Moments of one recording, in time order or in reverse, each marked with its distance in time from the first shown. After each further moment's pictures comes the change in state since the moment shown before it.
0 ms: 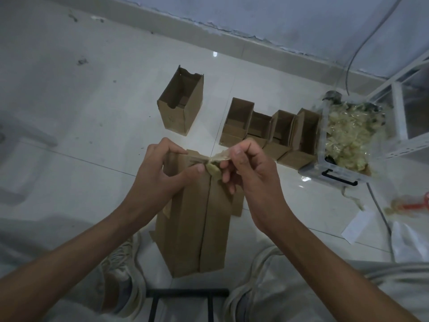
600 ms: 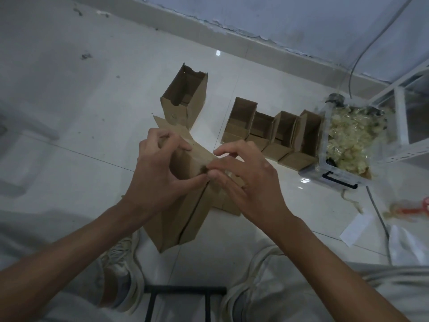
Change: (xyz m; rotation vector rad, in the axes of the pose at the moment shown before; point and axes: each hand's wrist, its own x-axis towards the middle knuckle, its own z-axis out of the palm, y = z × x) left_hand 0.004 -0.008 0.000 0.306 0.118 0.301; right_hand 0.008 0.018 -0.007 -0.830 -0.067 -0.513
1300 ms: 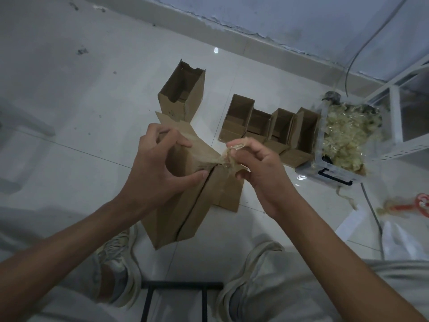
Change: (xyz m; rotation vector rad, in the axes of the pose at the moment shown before) left_hand -0.003 0.001 -0.005 -0.050 -0.035 0.033; right_hand 0.008 -0.002 -0.023 0.836 -0.052 0.787
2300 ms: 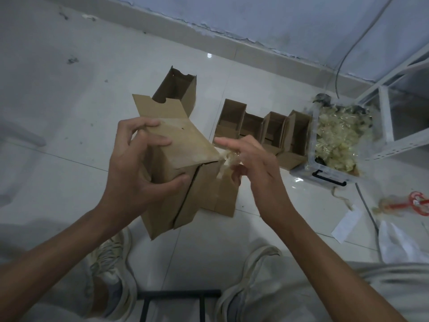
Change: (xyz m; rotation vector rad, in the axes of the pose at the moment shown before) left_hand 0.006 0.008 -0.017 0.000 0.135 0.216; right_hand 0.001 0.004 -0.009 -0.254 0.043 -0.438
